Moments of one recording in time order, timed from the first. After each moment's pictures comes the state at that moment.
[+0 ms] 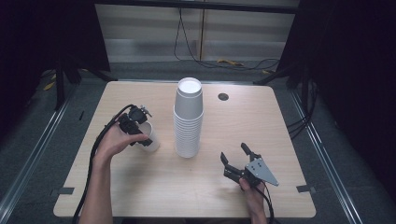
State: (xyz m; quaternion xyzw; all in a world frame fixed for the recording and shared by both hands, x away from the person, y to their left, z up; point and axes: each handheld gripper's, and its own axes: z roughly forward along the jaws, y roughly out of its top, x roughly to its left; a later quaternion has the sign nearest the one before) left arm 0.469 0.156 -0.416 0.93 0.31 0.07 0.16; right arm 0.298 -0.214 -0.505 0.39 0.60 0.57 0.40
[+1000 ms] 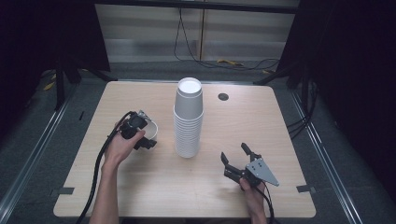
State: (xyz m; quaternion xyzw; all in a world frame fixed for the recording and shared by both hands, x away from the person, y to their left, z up) left arm 0.462 0.165 -0.454 0.90 0.33 0.11 0.26; right arm 0.298 -0.215 -0.505 0.39 0.60 0.57 0.40
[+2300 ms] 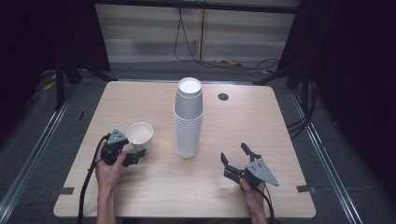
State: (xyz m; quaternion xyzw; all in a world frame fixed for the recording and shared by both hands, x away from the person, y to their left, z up) left arm 0.392 0.220 -0.496 0.80 0.40 0.17 0.42; right arm 0.298 -0.214 -0.505 0.39 0.60 0.57 0.40
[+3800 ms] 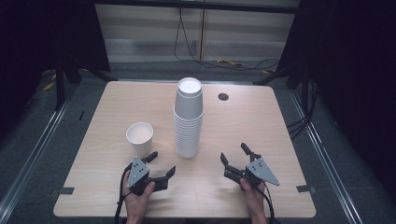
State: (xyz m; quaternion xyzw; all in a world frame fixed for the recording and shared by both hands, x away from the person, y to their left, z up) left arm 0.303 0.134 -0.508 0.70 0.32 0.23 0.59; right arm 0.298 -0.215 -0.505 0.39 0.60 0.57 0.40
